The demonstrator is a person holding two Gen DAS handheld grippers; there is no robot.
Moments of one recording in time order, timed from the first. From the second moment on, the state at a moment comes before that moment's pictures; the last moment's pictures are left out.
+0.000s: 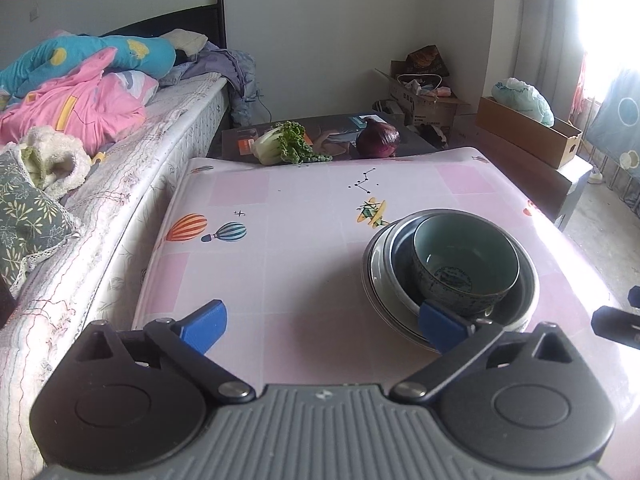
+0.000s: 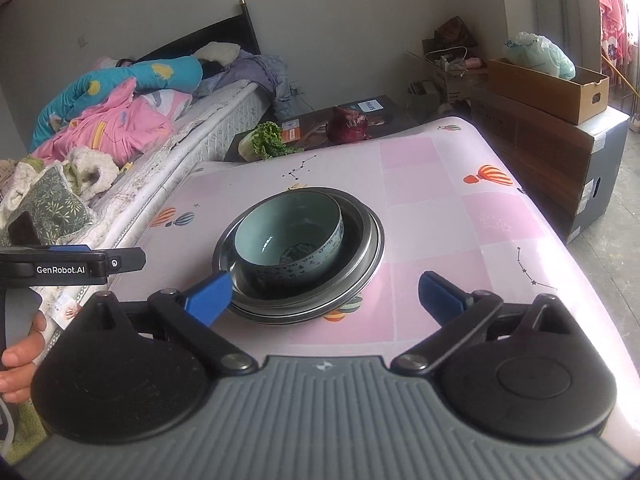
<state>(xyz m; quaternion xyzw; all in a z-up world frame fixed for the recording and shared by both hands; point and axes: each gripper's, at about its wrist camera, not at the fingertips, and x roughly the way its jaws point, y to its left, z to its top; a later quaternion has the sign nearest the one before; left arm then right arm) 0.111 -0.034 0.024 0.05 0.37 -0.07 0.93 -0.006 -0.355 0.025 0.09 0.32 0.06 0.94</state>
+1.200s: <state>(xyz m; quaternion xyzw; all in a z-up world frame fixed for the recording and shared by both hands) 0.091 -0.037 0.038 0.02 0.41 -0.06 0.91 0.018 -0.319 0.004 -0.02 0.37 -0.06 0.93</state>
